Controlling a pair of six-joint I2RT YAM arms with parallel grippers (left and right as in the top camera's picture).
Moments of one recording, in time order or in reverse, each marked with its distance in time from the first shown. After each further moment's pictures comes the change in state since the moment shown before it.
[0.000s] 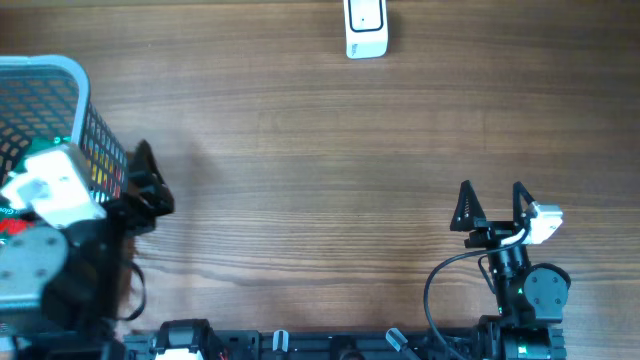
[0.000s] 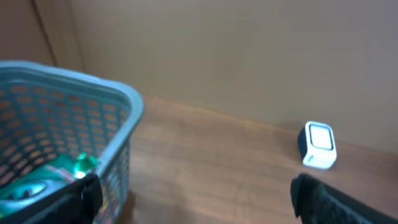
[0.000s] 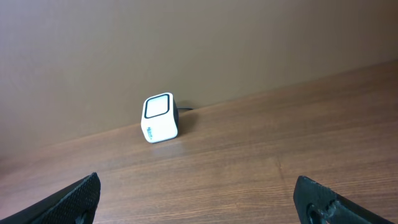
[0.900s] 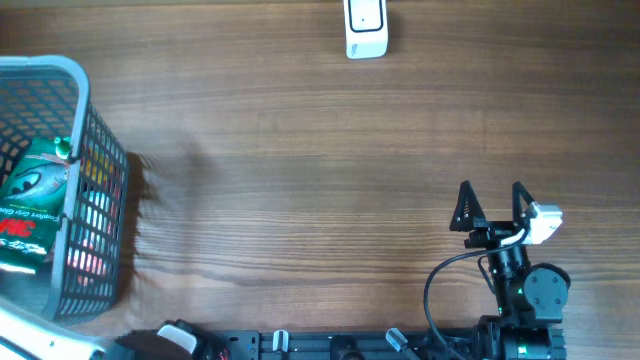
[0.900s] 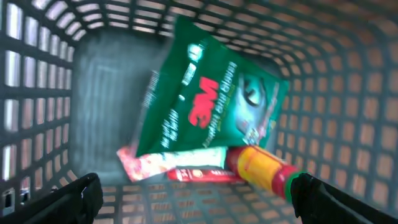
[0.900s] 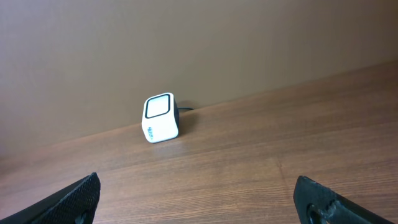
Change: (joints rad) left arm 1.062 0.673 0.286 -0.425 0.225 -0.491; right arm 0.003 -0.001 0.000 0.000 0.000 0.000
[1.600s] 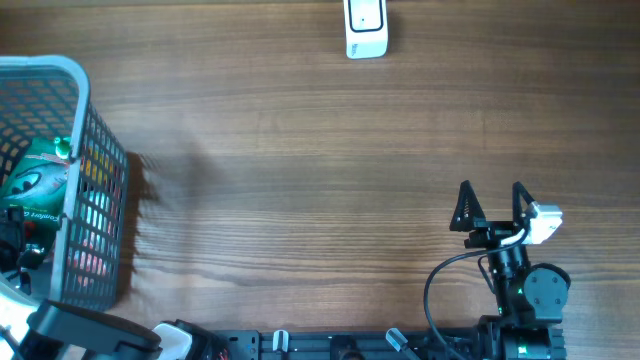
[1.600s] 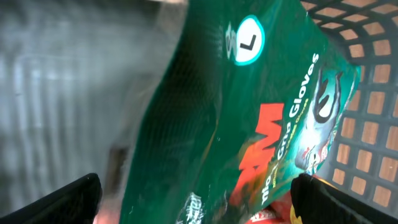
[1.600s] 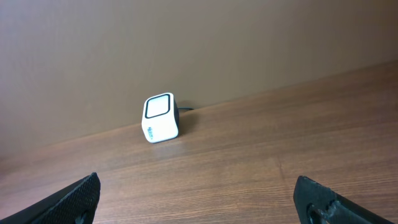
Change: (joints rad) left arm 0.022 0.126 -0.400 0.435 0.097 0.108; right arm 0.000 0.000 0.000 0.000 0.000 0.000
